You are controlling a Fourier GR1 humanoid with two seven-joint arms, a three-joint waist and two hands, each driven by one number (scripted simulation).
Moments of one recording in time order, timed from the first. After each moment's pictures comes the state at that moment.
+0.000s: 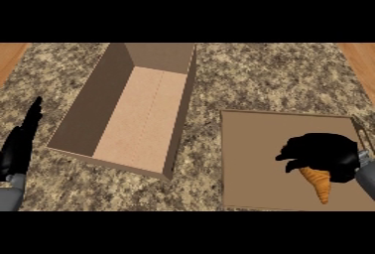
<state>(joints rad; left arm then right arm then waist) -0.10 0.52 -0.04 -1.30 -0.02 0.26 0.06 -0.39 -0.80 0.60 -1.23 1.05 0.21 -0.88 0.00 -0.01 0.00</state>
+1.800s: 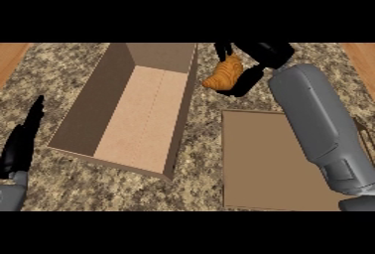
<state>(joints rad) -0.12 0.47 0.01 -1.29 -0.09 0.22 0.05 -1.00 -0.22 0.06 -0.85 0.79 0.10 -0.59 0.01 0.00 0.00</state>
